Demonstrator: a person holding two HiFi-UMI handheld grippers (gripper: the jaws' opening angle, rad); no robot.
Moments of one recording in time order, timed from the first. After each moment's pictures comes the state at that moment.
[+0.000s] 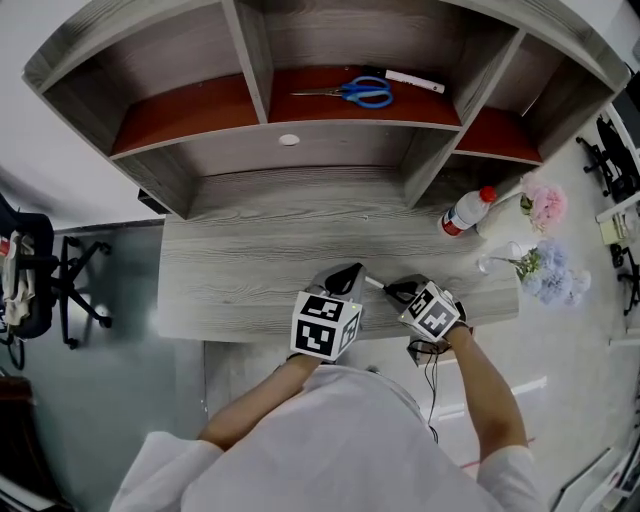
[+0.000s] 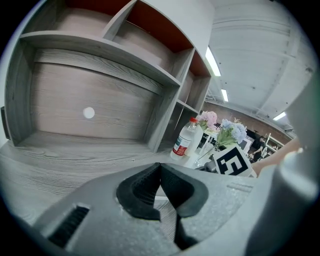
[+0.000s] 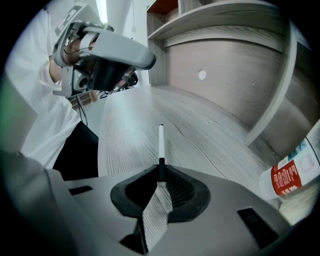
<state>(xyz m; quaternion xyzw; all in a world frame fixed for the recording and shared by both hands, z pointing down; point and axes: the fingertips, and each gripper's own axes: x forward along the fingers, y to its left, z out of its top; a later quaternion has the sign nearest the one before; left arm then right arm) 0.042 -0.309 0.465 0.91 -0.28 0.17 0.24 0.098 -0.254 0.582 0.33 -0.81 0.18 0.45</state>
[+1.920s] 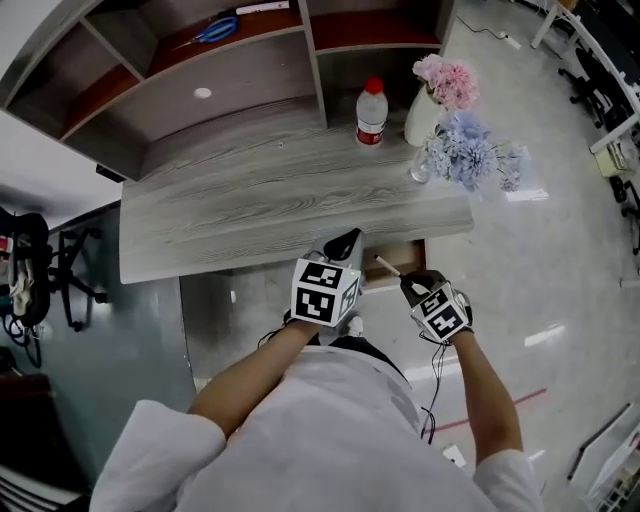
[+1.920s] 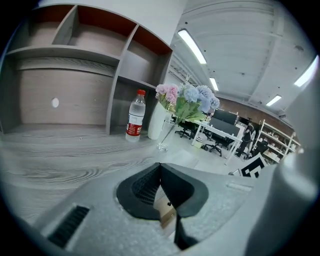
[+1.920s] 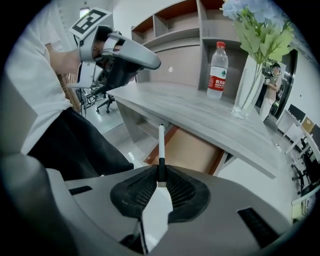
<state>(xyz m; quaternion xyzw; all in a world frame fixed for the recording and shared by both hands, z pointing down) 0.193 -0.136 0.494 0.93 -0.25 0.20 0.20 0.253 -0.015 0.618 0.45 -0.76 0.24 0.40</state>
